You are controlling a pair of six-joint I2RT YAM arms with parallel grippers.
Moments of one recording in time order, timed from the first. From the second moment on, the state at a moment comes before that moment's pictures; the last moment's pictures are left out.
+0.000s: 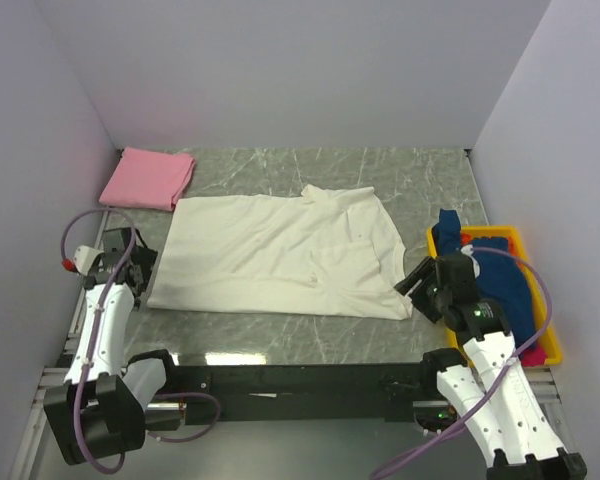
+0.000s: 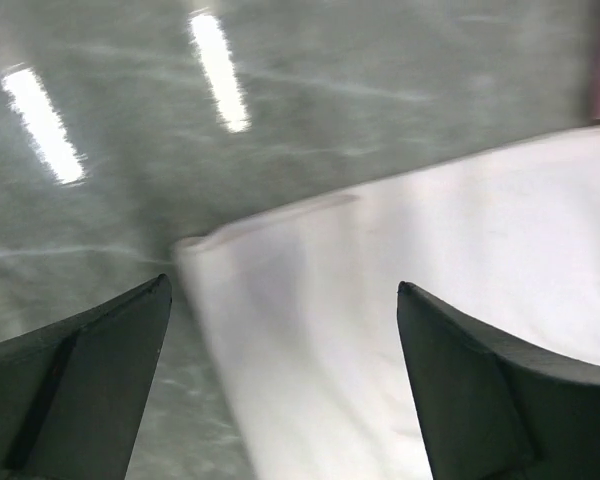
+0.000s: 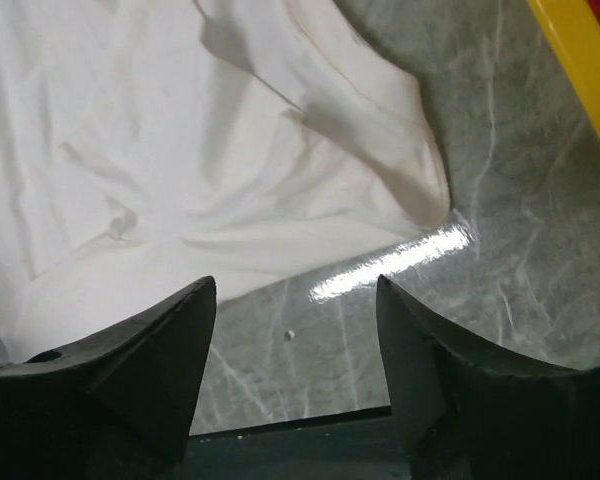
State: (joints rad) left arm 0.21 0.98 0.66 -0.72 -0.36 -1.10; right arm 0.16 0.59 0.56 -0.87 0.03 0.88
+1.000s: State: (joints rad) left arm 0.06 1.49 0.98 -0.52 -0.35 -1.10; right arm 0.31 1.54 0.99 -0.44 -0.01 0.68
